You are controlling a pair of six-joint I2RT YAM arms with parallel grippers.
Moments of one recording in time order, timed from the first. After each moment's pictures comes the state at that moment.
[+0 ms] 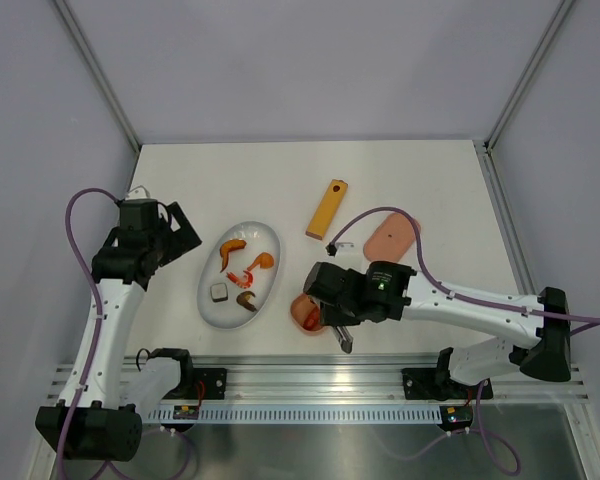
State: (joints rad) left arm -0.03 0.94 1.02 -0.86 -0.14 -0.52; right arm 1.25 1.35 1.27 -1.04 0.30 1.10
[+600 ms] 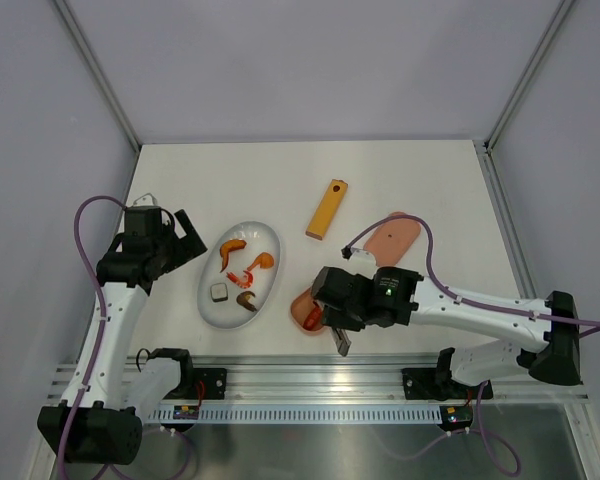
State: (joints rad) left arm -0.03 0.92 0.94 -0.84 -0.05 -0.52; right arm 1.25 1.29 1.16 -1.00 0.30 1.33
